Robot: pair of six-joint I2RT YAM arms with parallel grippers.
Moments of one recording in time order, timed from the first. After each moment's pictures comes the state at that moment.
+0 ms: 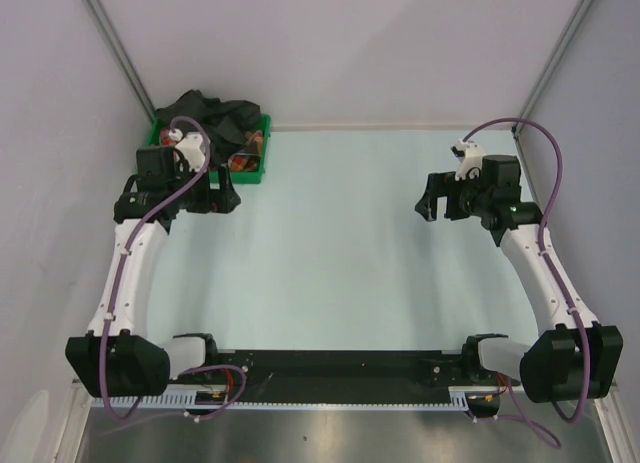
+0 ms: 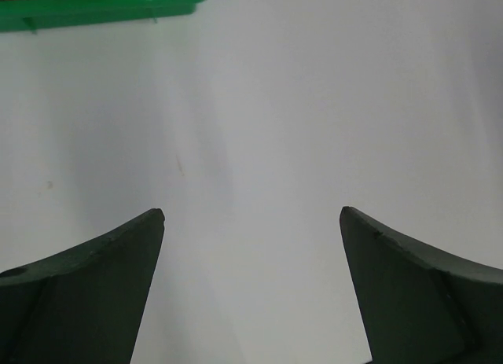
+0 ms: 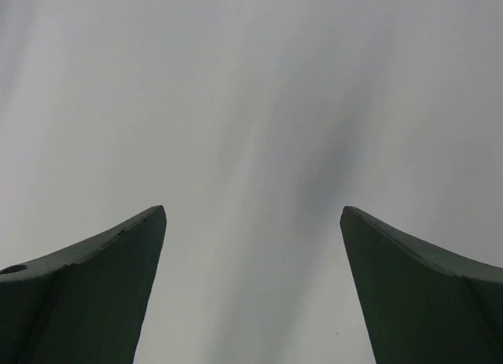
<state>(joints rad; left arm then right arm) 0.03 1.19 1.21 -0.75 0.37 0.01 0.07 1.19 1.05 -0.50 -0.38 0.03</state>
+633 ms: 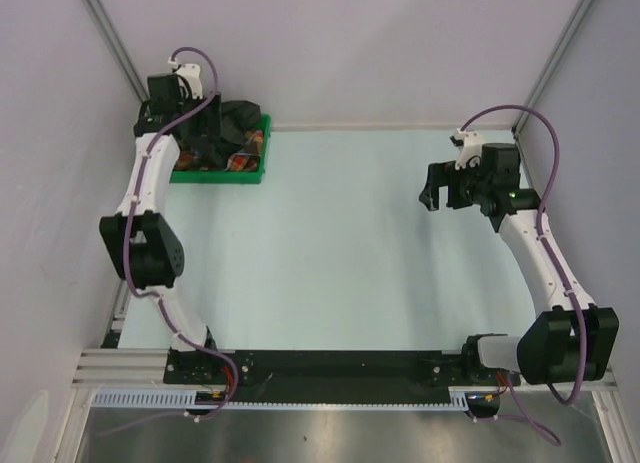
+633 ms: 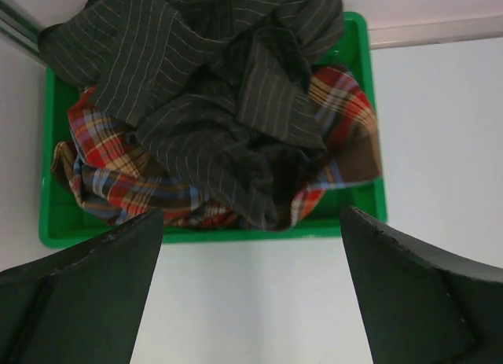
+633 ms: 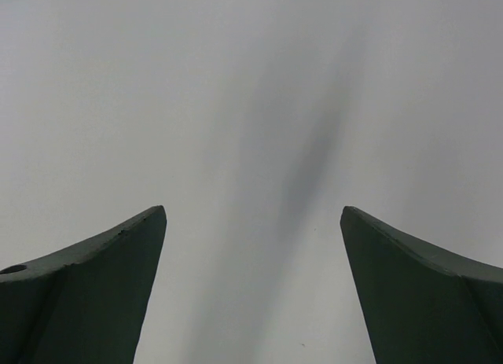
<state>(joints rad) 0.07 1.84 1.84 -0.54 0.09 0.12 0.07 1.28 1.14 -0.51 -0.32 -0.04</state>
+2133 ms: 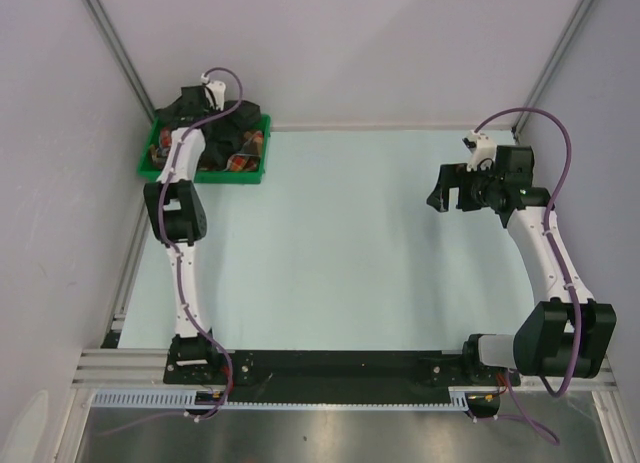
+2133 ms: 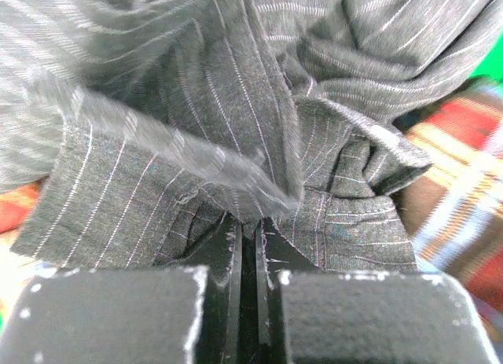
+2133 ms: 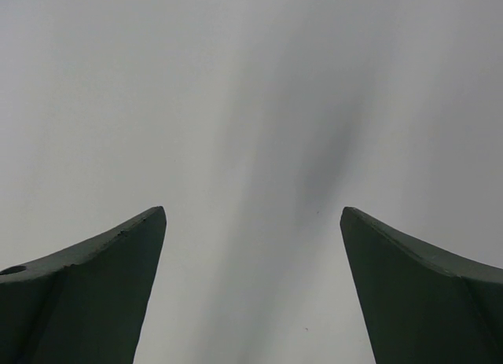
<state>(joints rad) 0.07 2.52 2.37 -0.49 0.01 0.30 -0.04 1.30 1.14 -0.56 -0.45 -0.05</state>
